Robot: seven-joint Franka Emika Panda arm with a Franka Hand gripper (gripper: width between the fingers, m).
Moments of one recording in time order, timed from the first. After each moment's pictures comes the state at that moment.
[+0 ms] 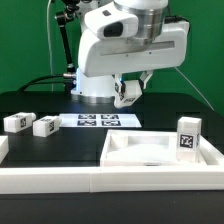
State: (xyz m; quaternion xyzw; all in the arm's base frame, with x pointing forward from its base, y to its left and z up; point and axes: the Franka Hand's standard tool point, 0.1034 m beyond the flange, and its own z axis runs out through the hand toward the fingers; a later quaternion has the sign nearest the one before) arm 0.486 0.027 0.109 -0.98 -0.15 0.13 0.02
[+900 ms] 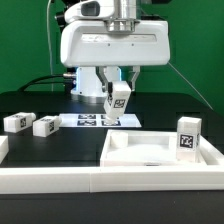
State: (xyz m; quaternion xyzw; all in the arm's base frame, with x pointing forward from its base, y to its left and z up) arm 0.511 -0.005 0.115 -0.98 -0.15 -0.11 0.00
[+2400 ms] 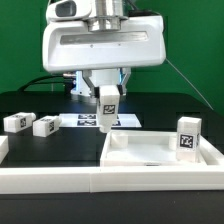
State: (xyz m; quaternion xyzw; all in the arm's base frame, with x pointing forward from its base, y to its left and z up) arm 0.559 -0.027 0.116 -0.99 -0.06 -0.12 0.02
